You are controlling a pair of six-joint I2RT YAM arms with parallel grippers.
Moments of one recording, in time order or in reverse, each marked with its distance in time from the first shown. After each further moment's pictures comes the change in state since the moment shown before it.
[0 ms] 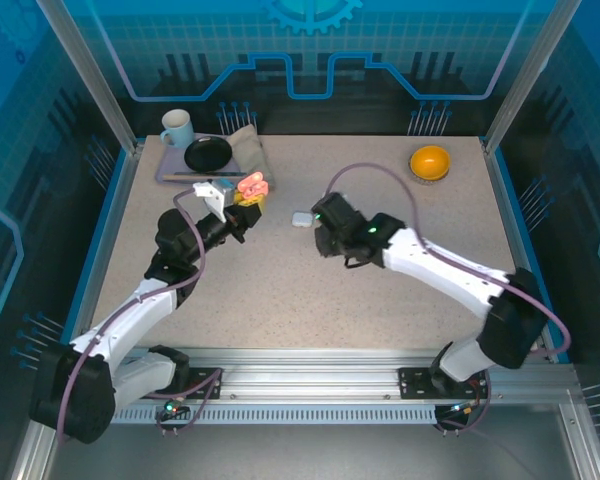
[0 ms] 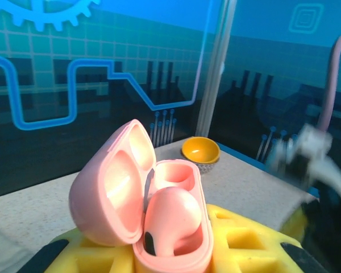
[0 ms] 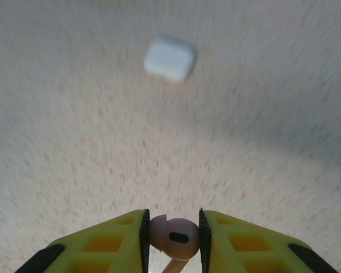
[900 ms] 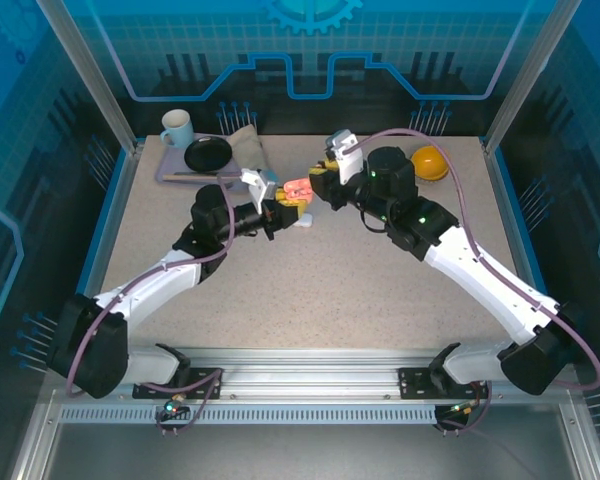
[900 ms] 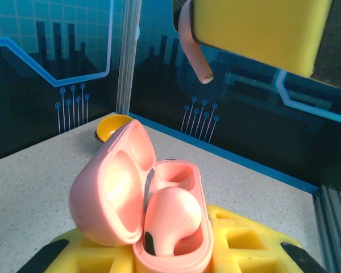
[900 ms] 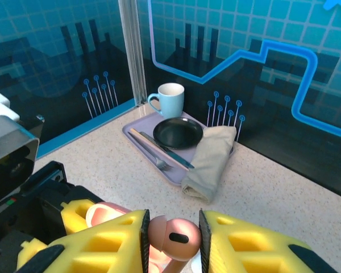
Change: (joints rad) left arm -0.142 0.248 0.219 -0.065 0.175 -0.002; right arm -0.141 -0.138 0.084 0.451 -0.348 -0.513
